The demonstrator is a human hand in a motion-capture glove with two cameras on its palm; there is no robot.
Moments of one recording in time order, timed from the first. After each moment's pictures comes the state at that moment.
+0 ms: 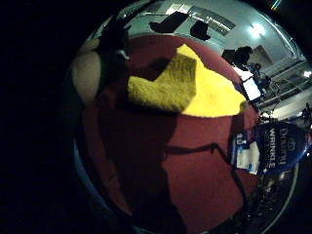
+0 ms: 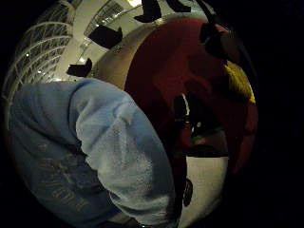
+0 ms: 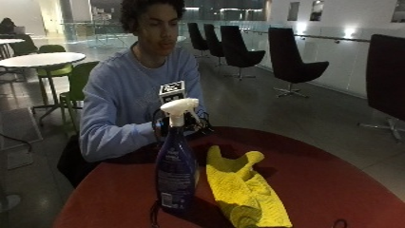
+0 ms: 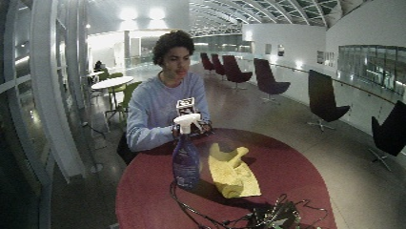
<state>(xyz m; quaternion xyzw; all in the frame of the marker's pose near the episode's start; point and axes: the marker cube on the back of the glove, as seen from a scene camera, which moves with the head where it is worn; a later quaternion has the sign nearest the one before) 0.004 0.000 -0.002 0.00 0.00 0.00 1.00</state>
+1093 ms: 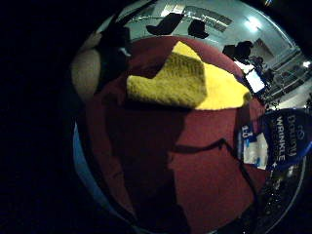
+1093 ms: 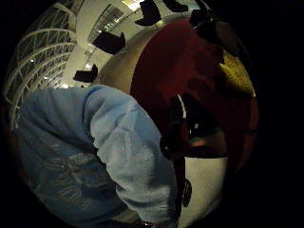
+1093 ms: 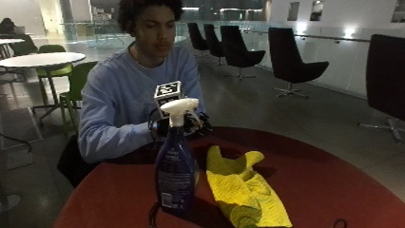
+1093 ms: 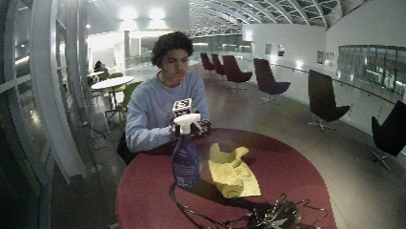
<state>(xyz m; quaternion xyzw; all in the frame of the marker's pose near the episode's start) 0.010 0.010 -0.008 0.01 -0.05 0.03 1.00</state>
